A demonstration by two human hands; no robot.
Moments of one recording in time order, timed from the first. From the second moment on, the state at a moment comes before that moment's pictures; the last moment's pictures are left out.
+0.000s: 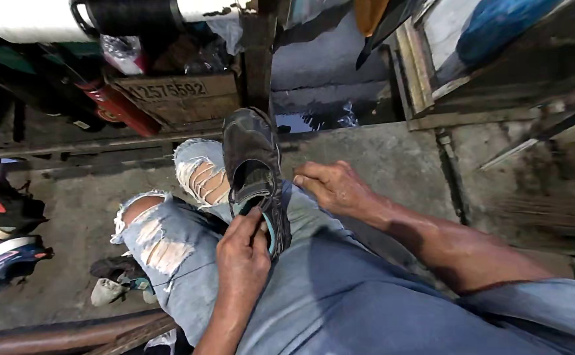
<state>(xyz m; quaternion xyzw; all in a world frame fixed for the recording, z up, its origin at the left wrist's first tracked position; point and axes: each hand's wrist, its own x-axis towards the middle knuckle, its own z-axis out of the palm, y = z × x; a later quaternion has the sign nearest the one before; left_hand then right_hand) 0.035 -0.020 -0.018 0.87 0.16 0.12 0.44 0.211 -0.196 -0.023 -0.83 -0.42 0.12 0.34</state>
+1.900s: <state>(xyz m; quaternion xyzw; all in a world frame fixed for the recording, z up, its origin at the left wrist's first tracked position) 0.005 0.008 -0.021 0.77 0.33 0.05 0.54 0.184 -0.164 -0.038 -0.72 -0.52 0.26 0.39</state>
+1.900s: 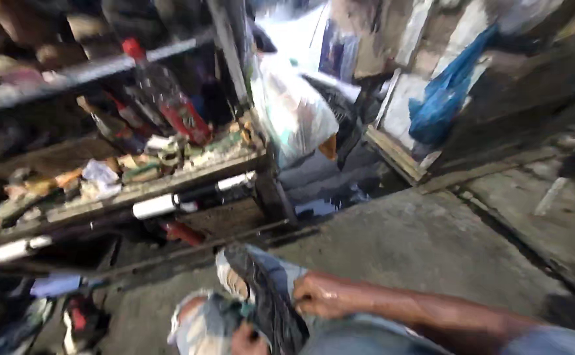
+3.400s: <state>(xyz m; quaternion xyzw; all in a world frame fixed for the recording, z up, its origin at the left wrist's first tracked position) 0.007 0.107 -0.004 0.39 0.27 0.18 0.86 0.191 -0.127 -0.007 -0.69 -0.43 0.45 0.38</state>
